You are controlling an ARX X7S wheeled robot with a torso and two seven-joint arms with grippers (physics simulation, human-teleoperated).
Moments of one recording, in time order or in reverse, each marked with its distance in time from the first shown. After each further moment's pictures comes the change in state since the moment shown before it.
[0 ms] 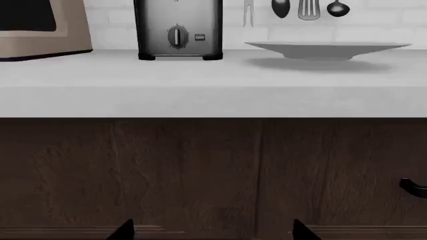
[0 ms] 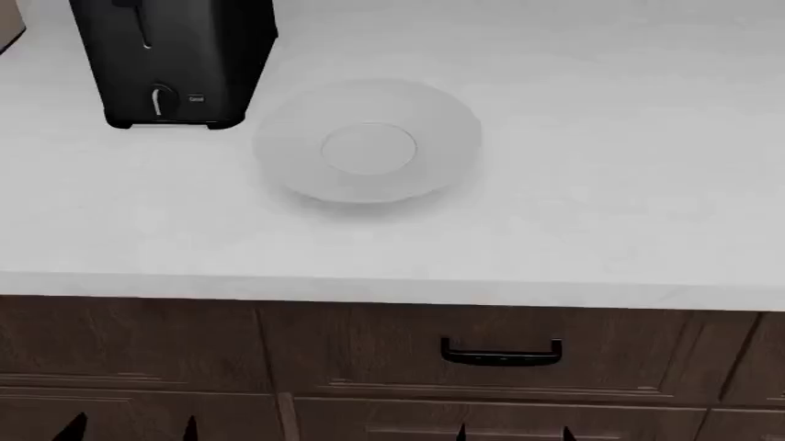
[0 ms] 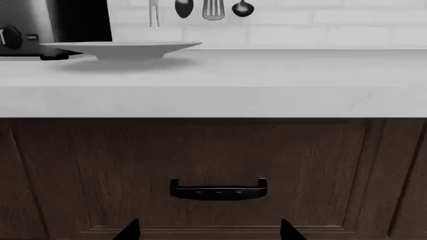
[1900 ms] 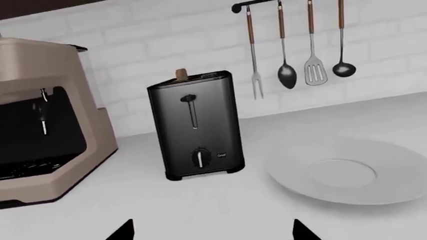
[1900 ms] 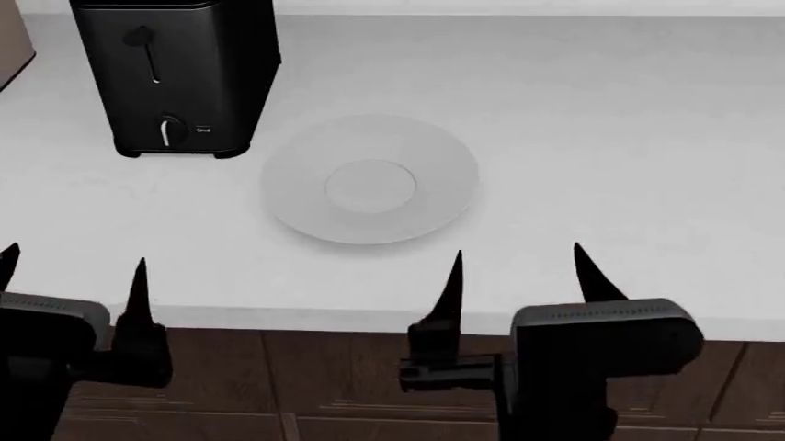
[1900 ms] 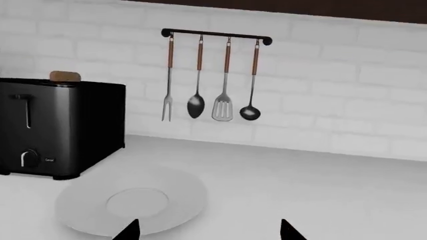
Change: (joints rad) left arm -0.314 -0.227 0.108 0.401 -0.100 -0.593 -0.120; right arm 0.313 0.171 -0.146 -0.325 0.120 0.422 0.124
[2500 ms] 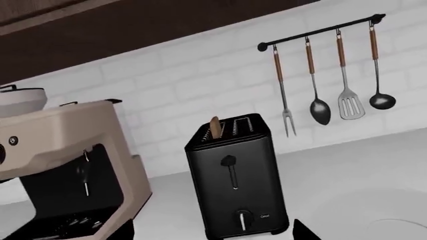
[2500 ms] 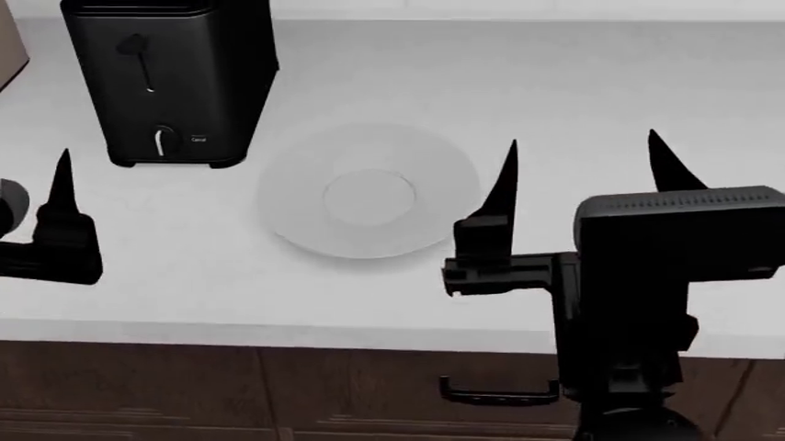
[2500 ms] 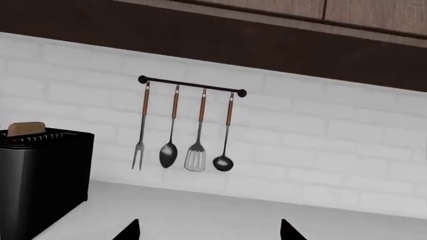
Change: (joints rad) left arm -0.261 -0.091 -0.041 0.132 -0.030 -0.314 0.018; right arm 0.200 0.075 0.054 -0.169 0.035 0.248 0.015
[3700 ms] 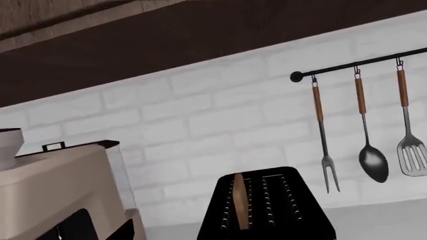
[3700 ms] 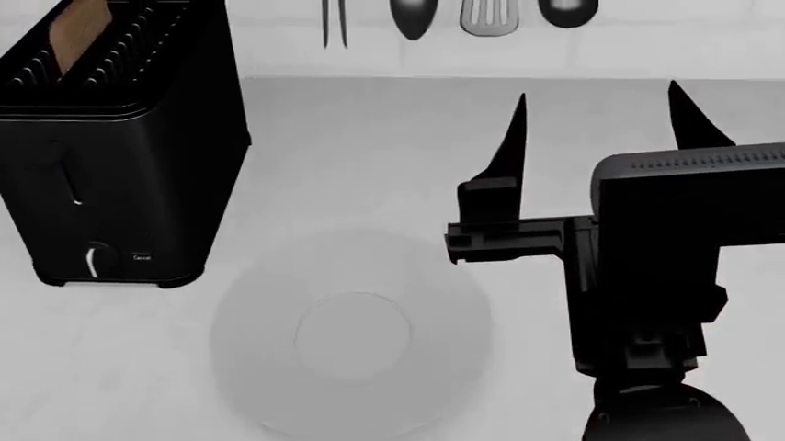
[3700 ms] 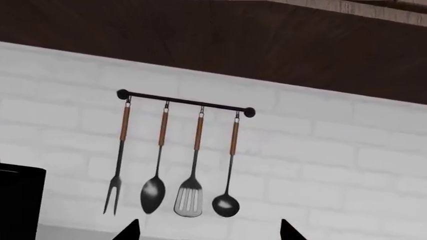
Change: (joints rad) left arm -0.201 -0.061 -0.144 0.249 -0.108 -0.394 0.026; right arm 0.079 0.028 0.004 -0.087 0.042 0.099 0.023
